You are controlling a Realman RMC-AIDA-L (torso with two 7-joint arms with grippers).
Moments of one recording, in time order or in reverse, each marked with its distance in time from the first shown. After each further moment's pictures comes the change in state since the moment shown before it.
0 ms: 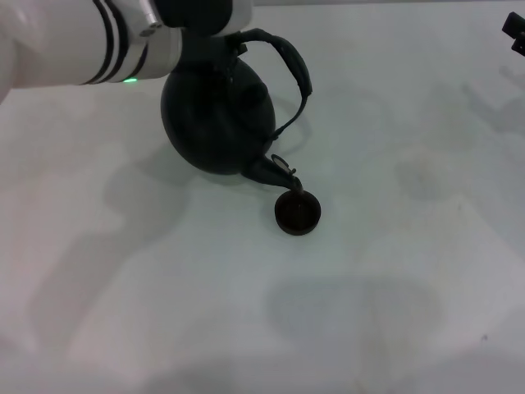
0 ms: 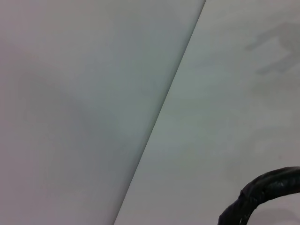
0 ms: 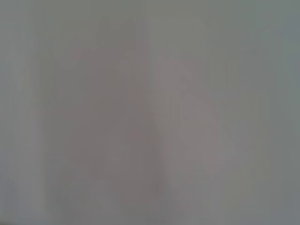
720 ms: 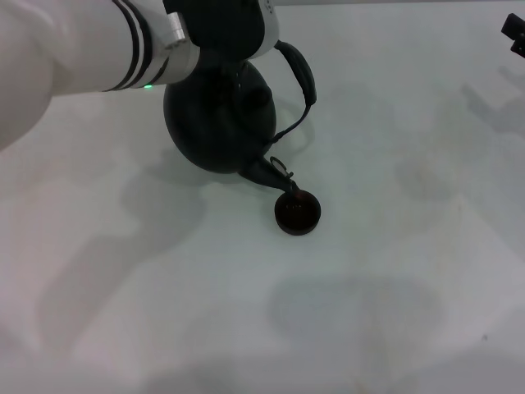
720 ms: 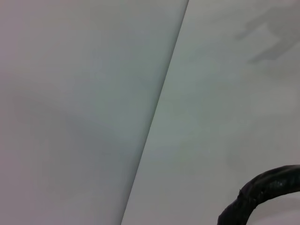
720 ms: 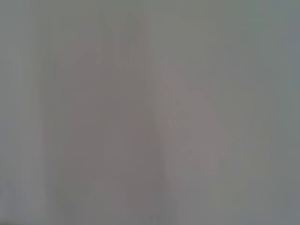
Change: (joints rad) left arm -0.018 0.000 0.085 0.024 0.120 0.007 -0.045; right arm 0.000 0.000 -0.002 0.003 0.000 0.000 -0.001
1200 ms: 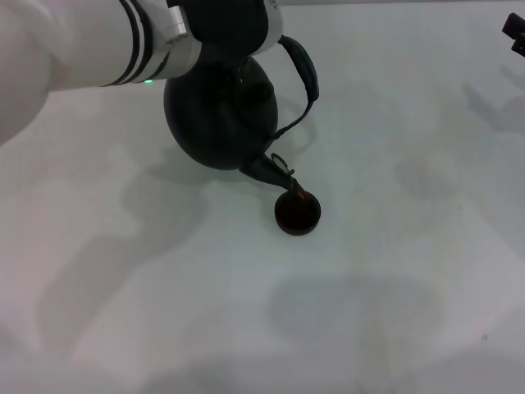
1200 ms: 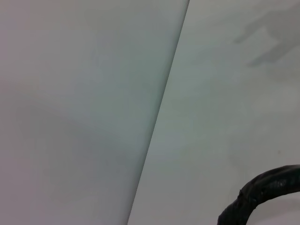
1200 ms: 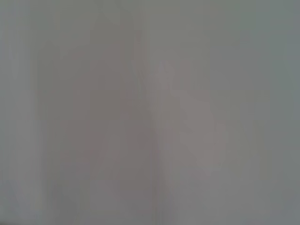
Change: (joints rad) left arm -0.001 0.001 0.001 0.030 0.009 0.020 0.000; right arm 0.003 0.000 0.002 0.003 0.000 -0.008 0.000
